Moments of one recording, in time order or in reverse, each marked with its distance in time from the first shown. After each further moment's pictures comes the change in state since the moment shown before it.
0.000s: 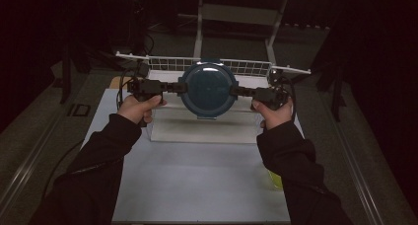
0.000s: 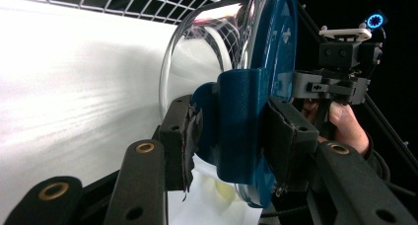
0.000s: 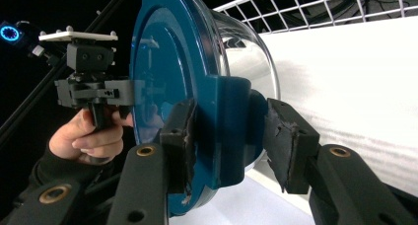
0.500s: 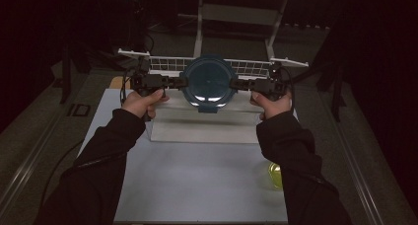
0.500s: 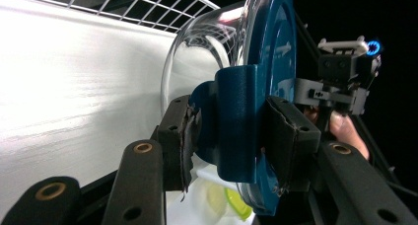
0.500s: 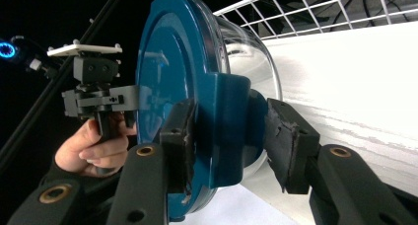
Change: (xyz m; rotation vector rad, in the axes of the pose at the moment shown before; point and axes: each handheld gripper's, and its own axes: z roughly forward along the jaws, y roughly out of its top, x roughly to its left) left arm 0.017 0.009 0.009 -0.028 -0.017 -0.120; right arm -0.011 0.019 0.008 0.022 -0.007 0.092
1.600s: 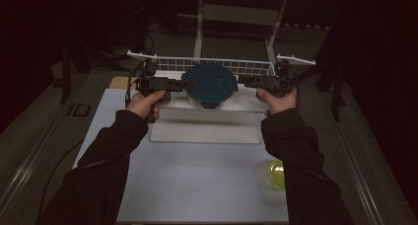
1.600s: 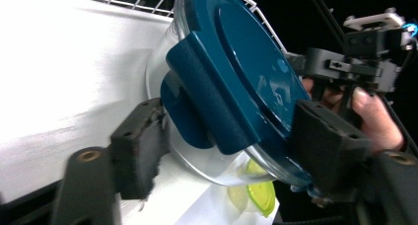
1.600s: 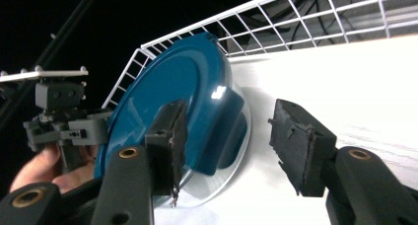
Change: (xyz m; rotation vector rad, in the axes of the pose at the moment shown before) left arm -0.004 -0.006 0.010 0.017 0.113 0.080; right arm -0.008 0.009 -0.012 -0.045 -0.139 -0.024
